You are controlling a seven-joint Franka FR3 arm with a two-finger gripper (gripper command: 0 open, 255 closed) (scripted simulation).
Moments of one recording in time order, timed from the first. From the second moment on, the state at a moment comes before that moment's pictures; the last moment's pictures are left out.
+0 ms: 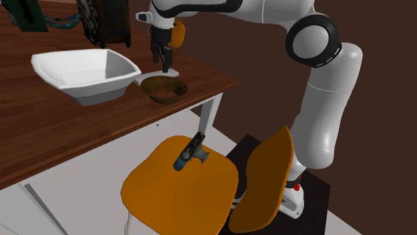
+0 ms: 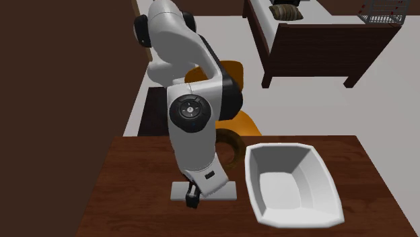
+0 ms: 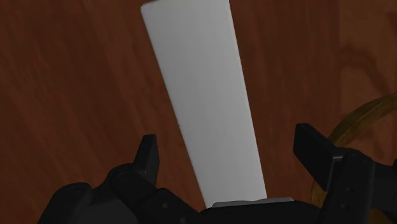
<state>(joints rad) 0.27 0.27 -0.06 -1.49 0.01 1.78 -1.11</state>
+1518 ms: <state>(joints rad) 0.27 0.29 -0.05 -1.56 0.01 1.88 -1.12</state>
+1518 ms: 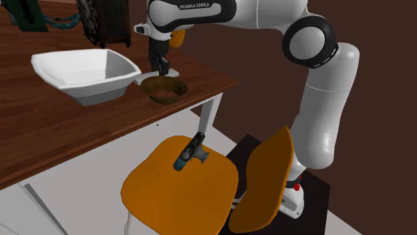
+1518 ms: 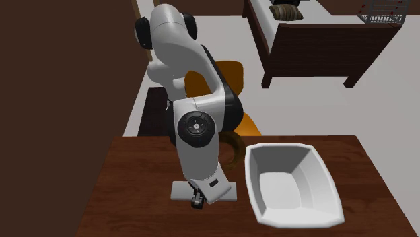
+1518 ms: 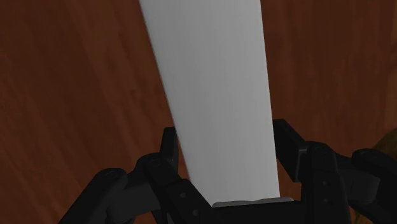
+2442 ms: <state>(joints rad) 0.27 0.29 -0.05 -1.42 0.01 1.73 -1.12</state>
